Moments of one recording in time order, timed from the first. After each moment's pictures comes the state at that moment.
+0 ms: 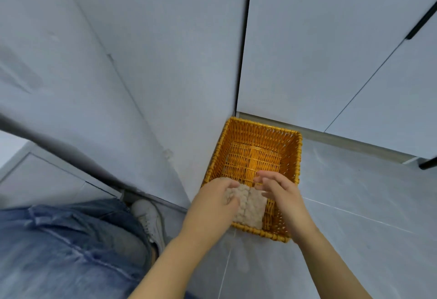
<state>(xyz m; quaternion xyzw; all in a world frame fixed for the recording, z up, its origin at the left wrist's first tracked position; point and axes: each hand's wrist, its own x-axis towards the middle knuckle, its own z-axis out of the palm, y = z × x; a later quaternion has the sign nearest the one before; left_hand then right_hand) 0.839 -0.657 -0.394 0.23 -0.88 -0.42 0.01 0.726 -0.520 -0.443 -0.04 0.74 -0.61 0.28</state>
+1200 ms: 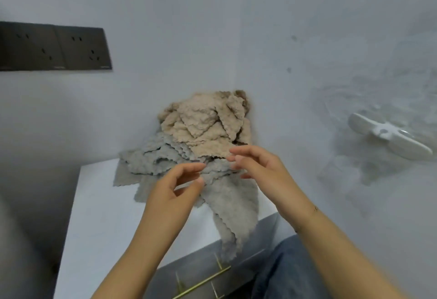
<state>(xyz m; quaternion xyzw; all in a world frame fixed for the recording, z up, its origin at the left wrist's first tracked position) 1.165 -0.856 -0.212 0.47 -0.59 -0.42 0.51 0.979 -0.872 -0.192 -0.57 0.54 -0.49 0.38</state>
